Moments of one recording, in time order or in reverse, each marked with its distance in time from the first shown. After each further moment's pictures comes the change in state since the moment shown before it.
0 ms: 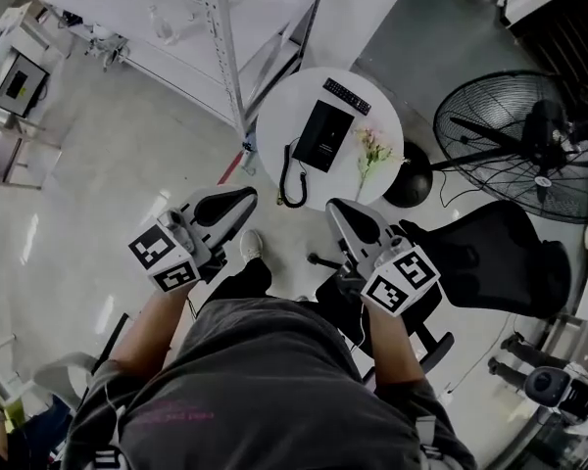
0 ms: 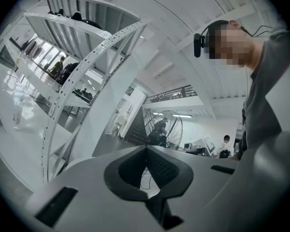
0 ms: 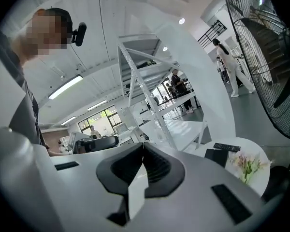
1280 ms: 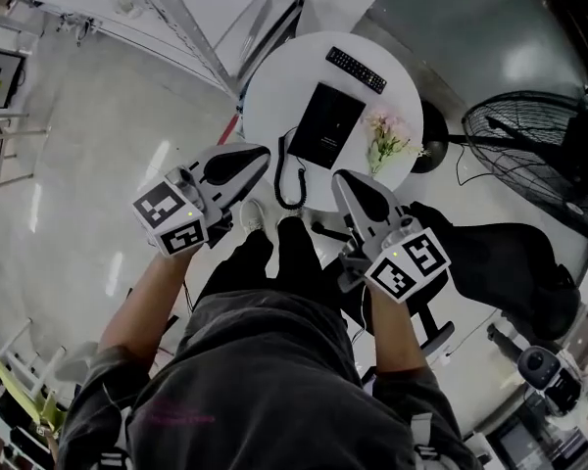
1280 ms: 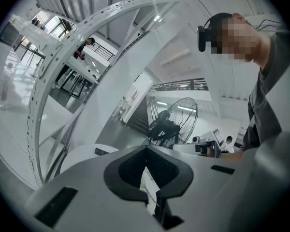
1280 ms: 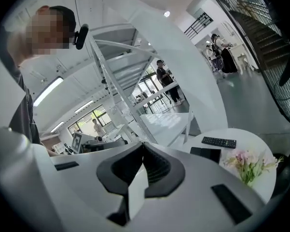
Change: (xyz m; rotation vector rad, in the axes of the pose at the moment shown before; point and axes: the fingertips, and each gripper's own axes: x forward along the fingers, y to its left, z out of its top) left arm 0.119 0.146 -0.049 -0.119 0.159 -0.013; right arm 0.088 -0.132 -0.007 0.115 0.062 -0.102
